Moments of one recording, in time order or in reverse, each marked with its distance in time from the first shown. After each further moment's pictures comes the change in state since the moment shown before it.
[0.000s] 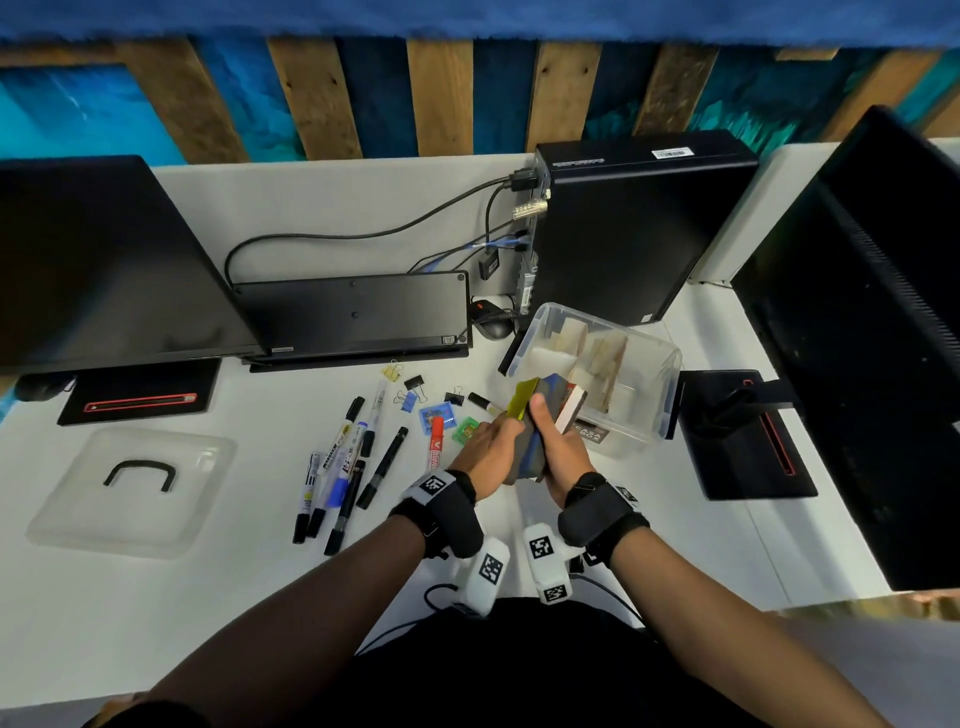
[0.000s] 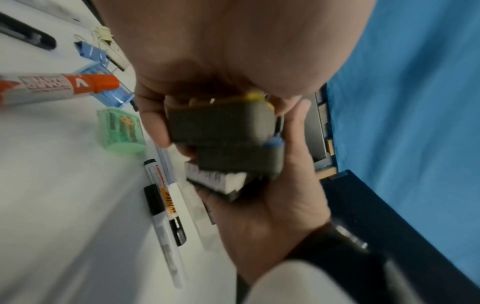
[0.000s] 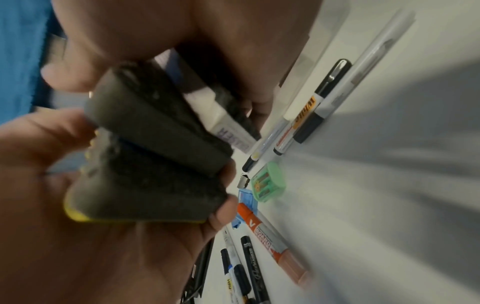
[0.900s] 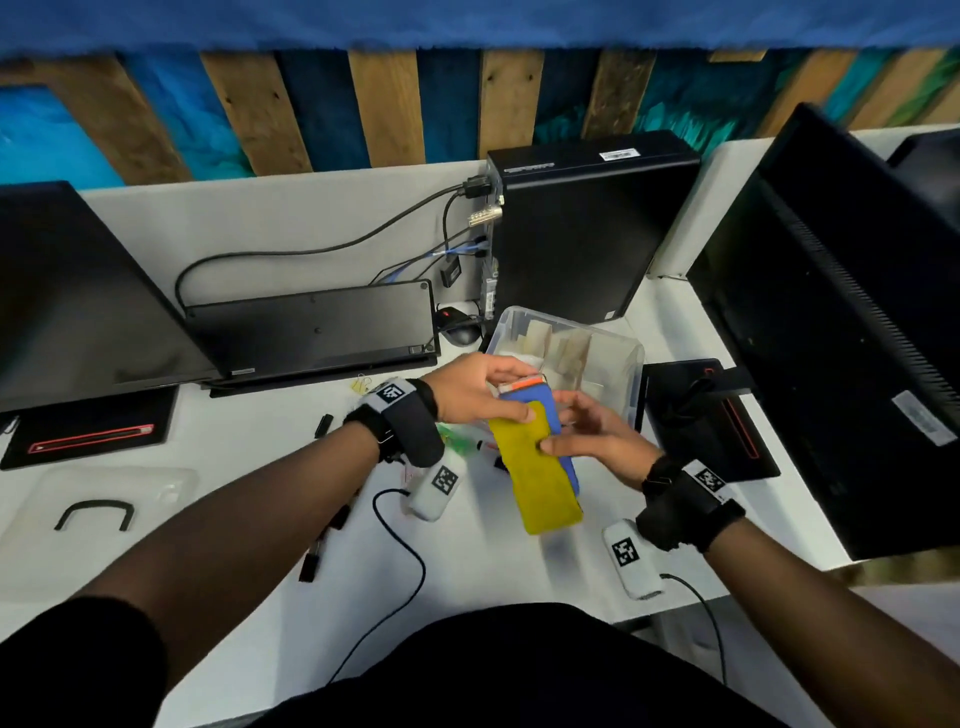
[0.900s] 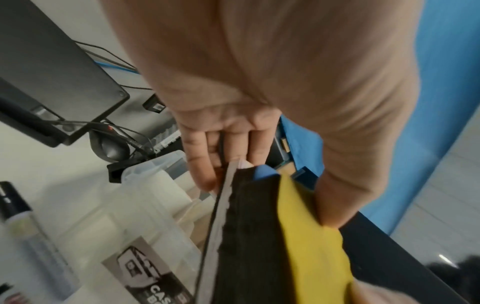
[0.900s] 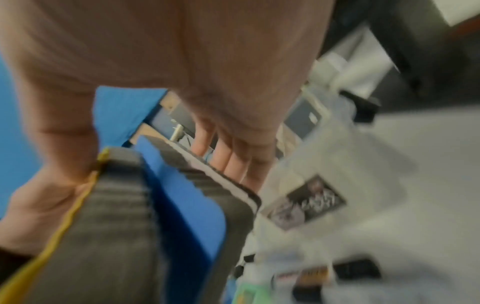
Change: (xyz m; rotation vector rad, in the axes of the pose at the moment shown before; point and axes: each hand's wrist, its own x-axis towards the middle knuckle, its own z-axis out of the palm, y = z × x) left_hand 0.040 0.074 -0.043 0.237 -0.378 0.430; right_hand -0.025 -0.077 -0.073 -0.407 -0.379 -0.018
